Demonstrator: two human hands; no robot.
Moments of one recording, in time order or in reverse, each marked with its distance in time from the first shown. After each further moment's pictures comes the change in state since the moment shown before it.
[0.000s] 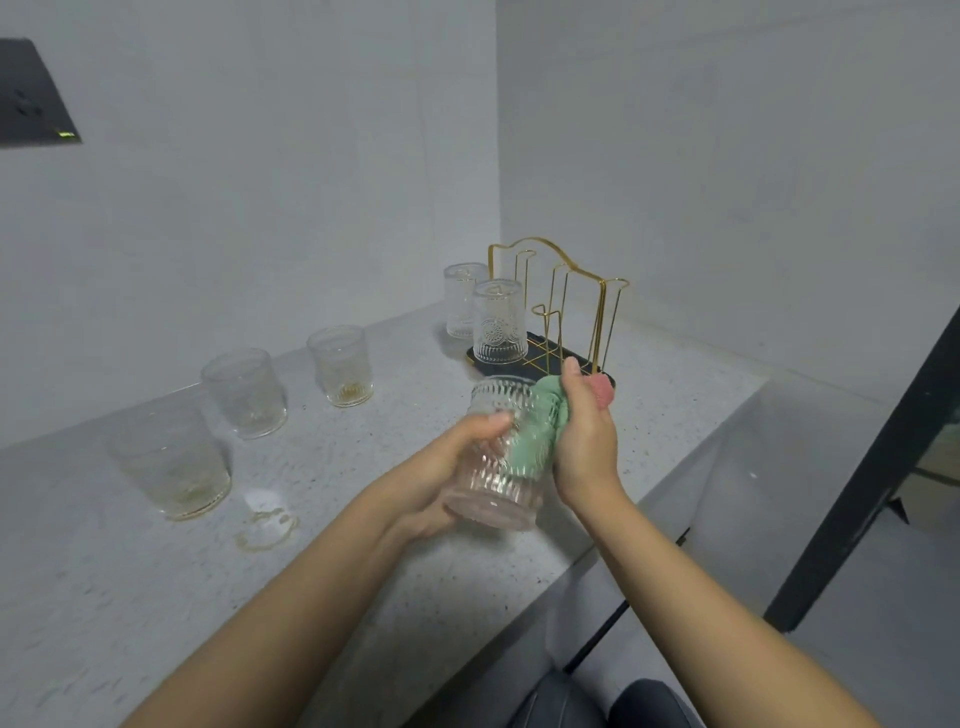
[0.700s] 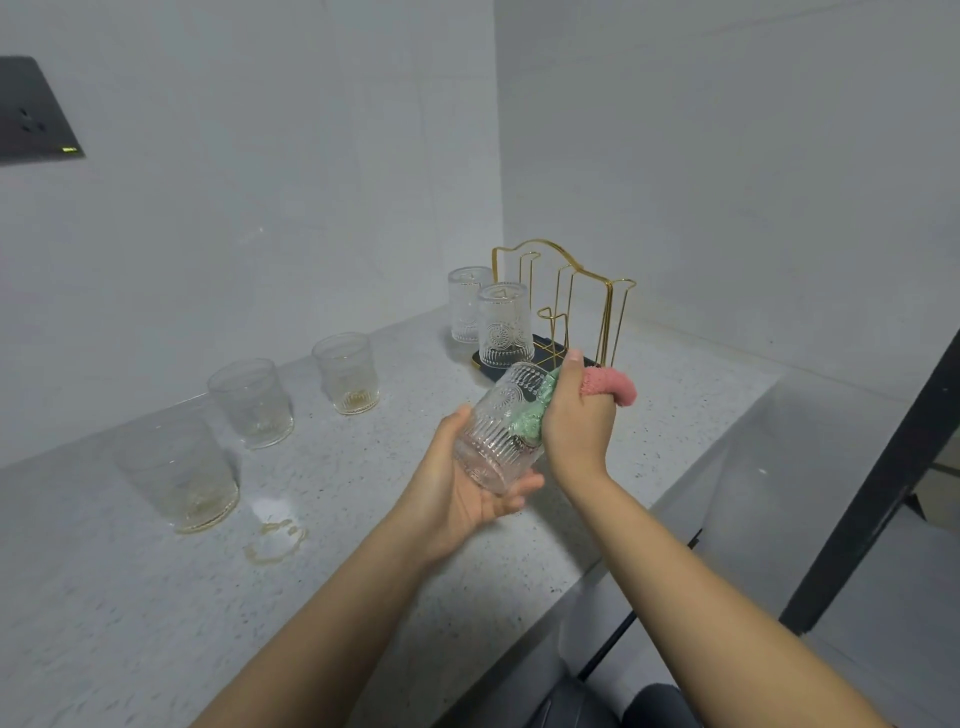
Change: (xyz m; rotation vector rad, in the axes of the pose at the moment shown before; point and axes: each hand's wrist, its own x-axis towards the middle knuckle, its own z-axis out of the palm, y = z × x) left_hand 0.007 -0.016 -0.004 -0.245 0.239 0.030; right_hand 0.036 0.022 0.015 -0.338 0.264 -0.255
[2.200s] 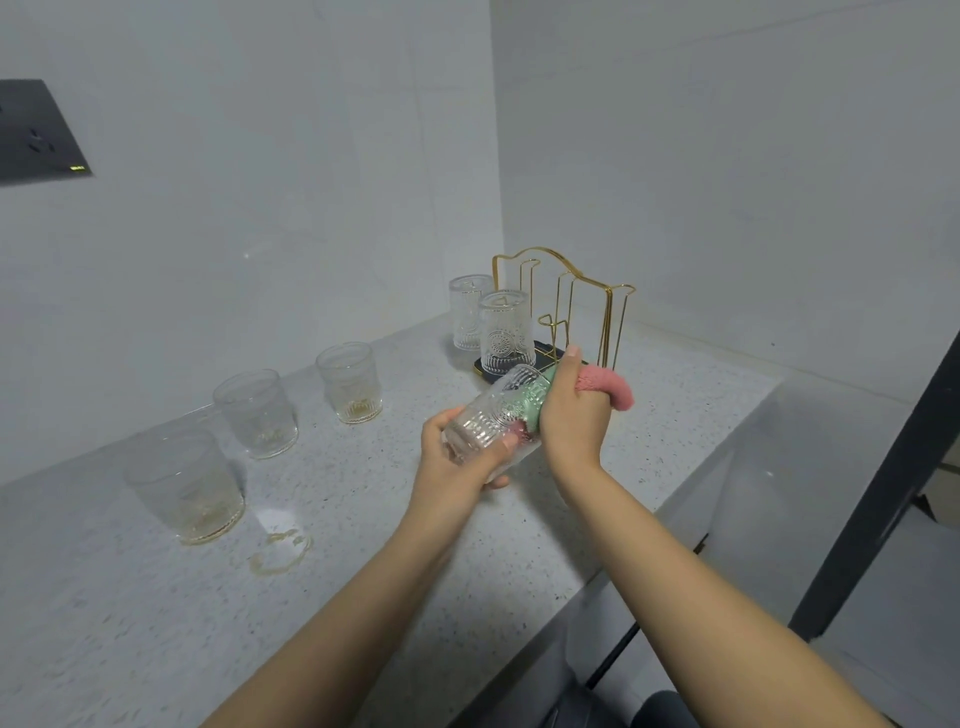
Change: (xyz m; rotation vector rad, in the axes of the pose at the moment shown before) left_hand 0.010 -0.008 -0.006 0.338 0.309 0.405; right_hand 0.011 0.003 0.012 0.032 0.045 0.058
